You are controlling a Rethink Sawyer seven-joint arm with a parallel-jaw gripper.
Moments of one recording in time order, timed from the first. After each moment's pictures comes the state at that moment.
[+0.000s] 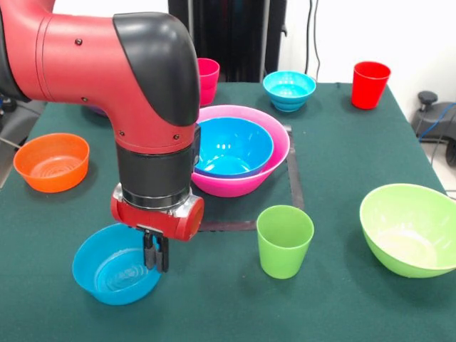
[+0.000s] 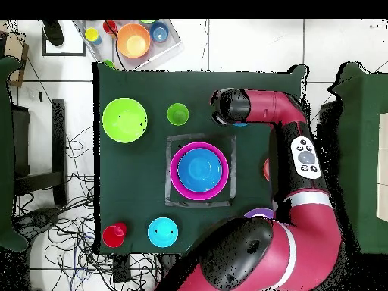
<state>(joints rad) -0.52 -0.30 0.38 1.07 -0.51 0.69 2.09</state>
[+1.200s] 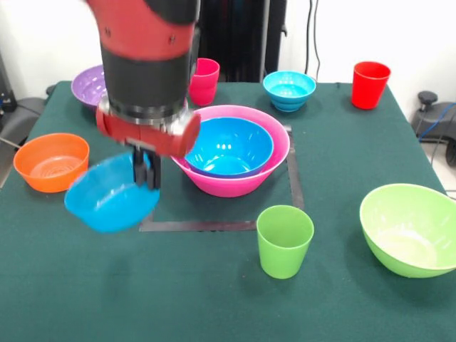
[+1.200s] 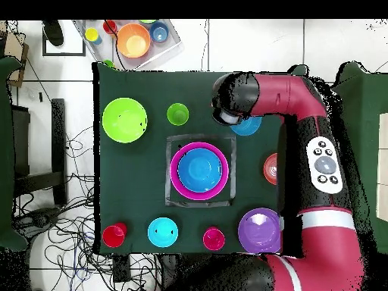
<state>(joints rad) -0.51 -0.52 0.37 1.14 -0.49 1.01 2.09</state>
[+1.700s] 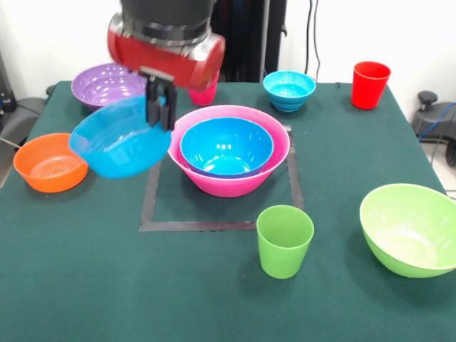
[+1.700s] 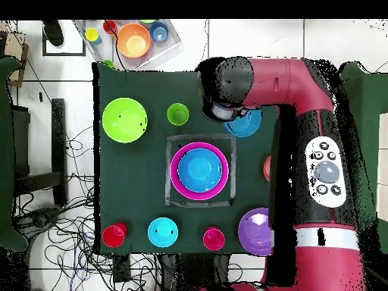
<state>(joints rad) -0.46 -0.64 0.36 1.14 -0.45 1.17 2.09</state>
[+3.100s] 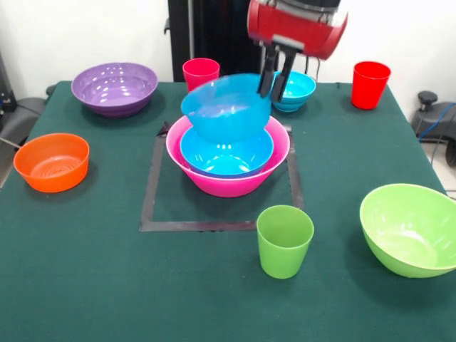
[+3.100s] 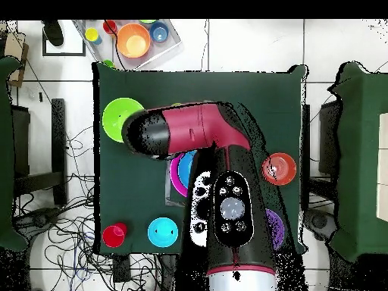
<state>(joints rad) -0.17 -0.76 0.11 1.45 -0.36 0.81 2.21</state>
